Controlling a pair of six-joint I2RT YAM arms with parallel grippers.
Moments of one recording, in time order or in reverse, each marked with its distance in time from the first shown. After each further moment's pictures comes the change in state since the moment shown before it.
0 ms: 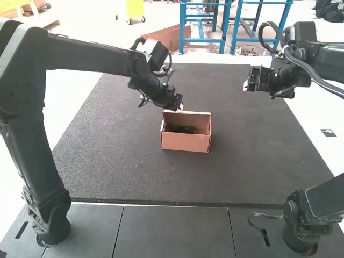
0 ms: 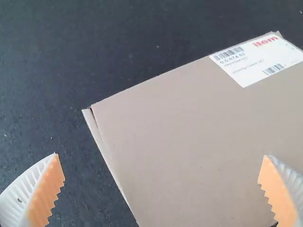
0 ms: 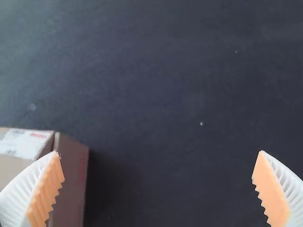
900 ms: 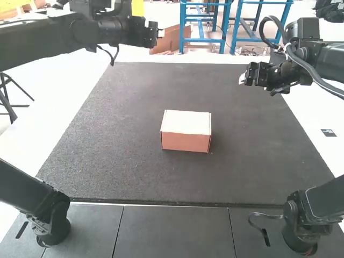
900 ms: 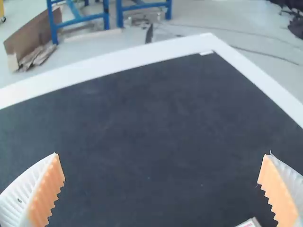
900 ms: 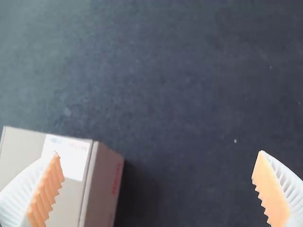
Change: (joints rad) left arm 0.119 -0.415 -0.031 0.305 -0.007 0.034; right arm -0.001 -0.025 -0.002 0.078 -0.109 0.000
